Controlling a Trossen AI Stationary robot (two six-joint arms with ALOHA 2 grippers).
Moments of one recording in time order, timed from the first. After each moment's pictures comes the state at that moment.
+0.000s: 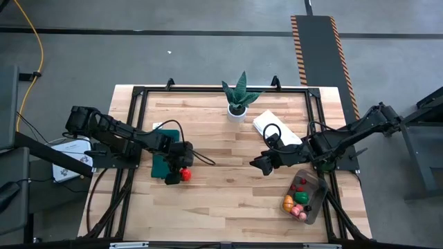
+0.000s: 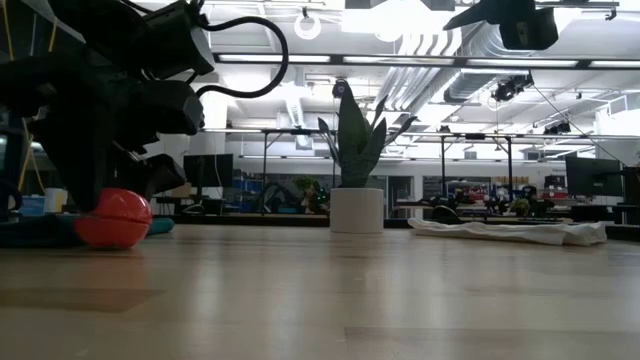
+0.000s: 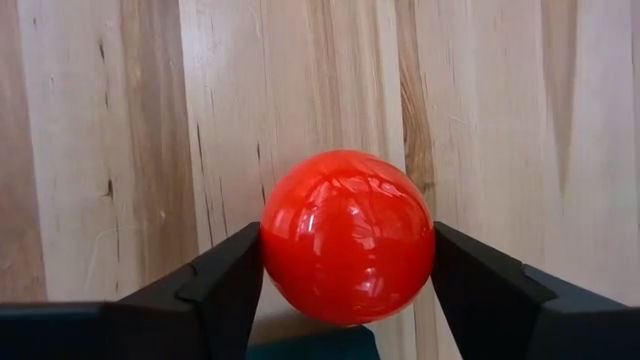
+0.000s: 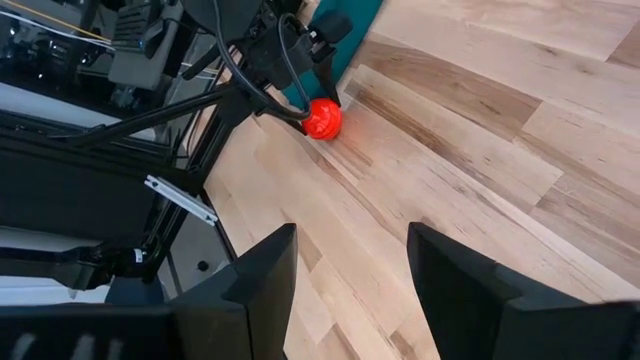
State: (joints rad) left arm 0.02 1.43 0.61 -0.36 0.34 -0.14; right arm 0.39 1.18 0.97 -0.41 0.32 1.23
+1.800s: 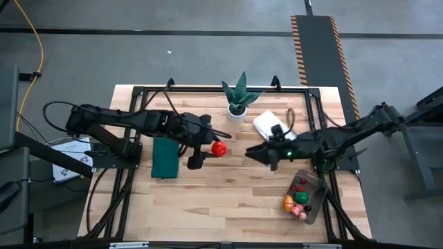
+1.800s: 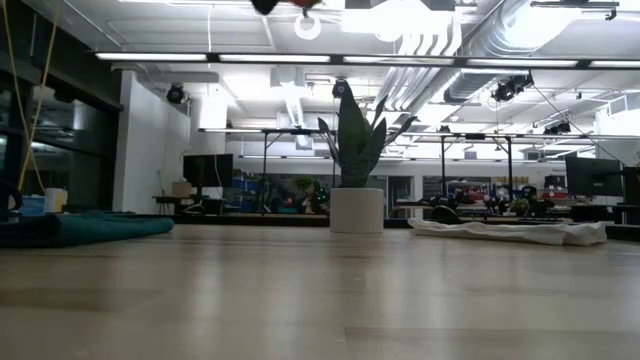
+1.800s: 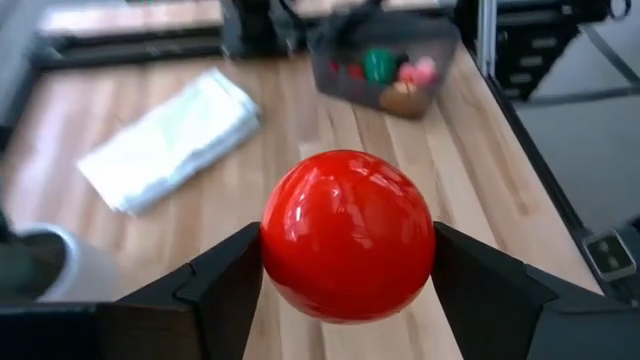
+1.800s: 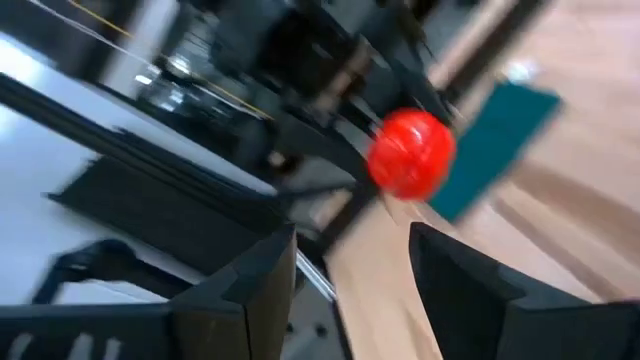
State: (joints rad) left arm 0.02 1.43 1.36 -0.58 0.03 0.03; right arm 0.37 1.14 0.97 -0.01 0.36 0.98
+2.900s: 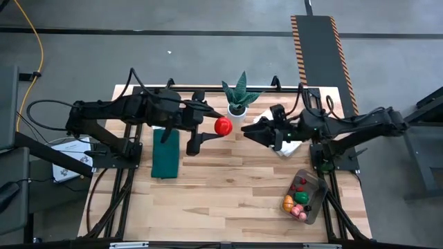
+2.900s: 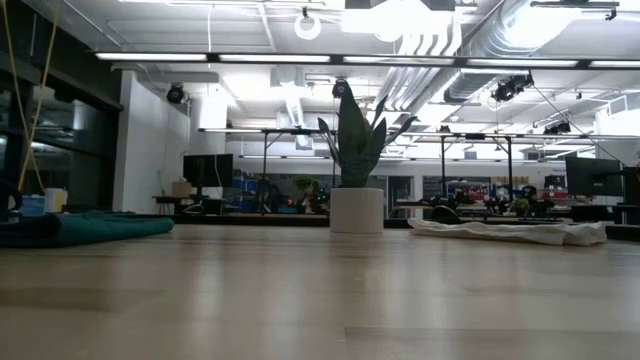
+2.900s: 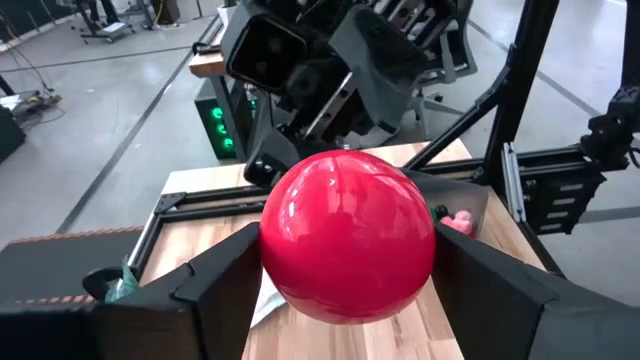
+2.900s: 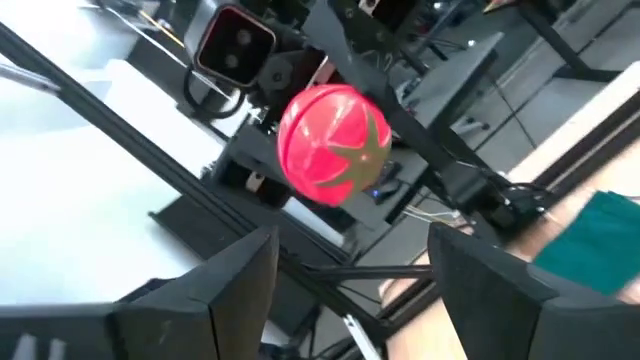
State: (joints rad) left arm 0.02 1.43 1.69 -0.59 -0.10 0.10; right arm 0.14 1.12 0.97 0.28 0.09 0.83
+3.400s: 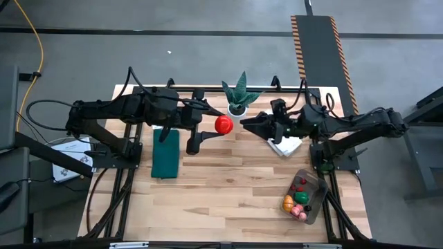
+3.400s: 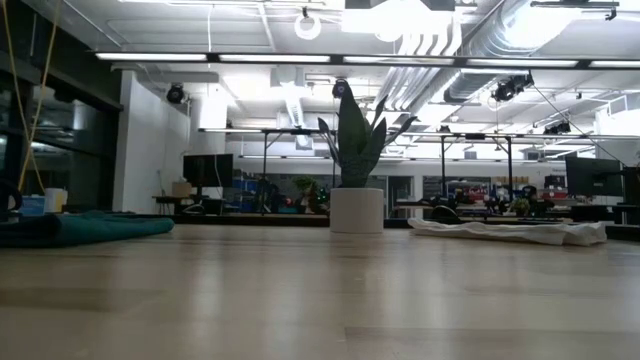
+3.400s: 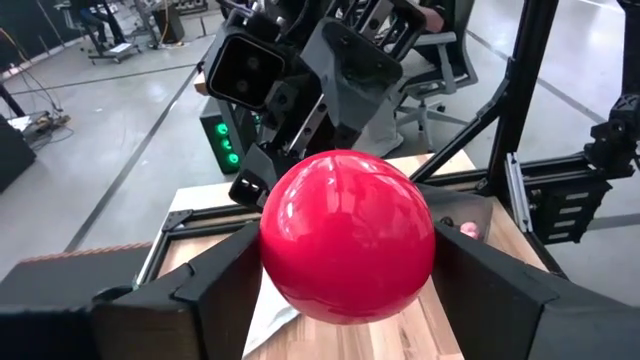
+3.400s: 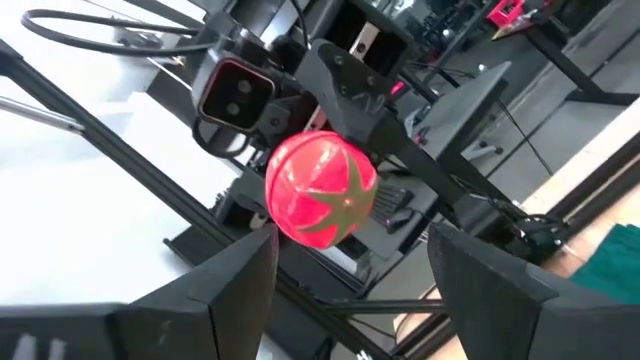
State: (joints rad) left arm 0.02 1.43 1.71 -0.57 -0.10 0.13; right arm 0.09 1.14 0.97 0.37 0.07 0.86
